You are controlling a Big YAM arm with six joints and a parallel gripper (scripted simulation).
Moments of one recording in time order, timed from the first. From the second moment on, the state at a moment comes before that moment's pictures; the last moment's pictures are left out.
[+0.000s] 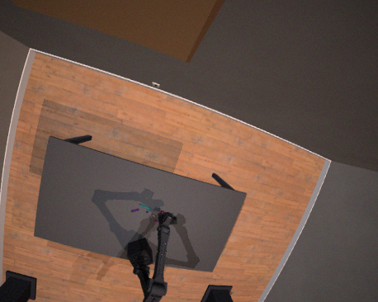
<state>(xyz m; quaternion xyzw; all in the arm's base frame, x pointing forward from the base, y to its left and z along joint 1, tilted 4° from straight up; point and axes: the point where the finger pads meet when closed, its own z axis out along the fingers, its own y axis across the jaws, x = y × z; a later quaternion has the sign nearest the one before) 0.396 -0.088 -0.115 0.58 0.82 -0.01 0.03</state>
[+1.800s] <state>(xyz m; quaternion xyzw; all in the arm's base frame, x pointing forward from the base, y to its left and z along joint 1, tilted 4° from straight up) 0.397 -0.085 -0.044 0.57 0.82 -0.01 0.04</state>
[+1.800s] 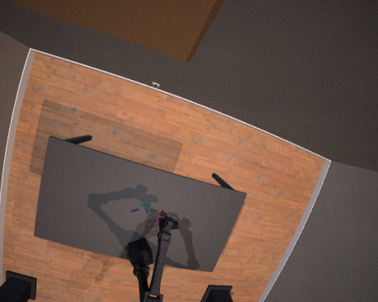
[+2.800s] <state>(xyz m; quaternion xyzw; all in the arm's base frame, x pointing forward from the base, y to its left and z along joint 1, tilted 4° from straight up) 0.333 -0.072 -0.065 0.64 0.77 -0.01 0.03</state>
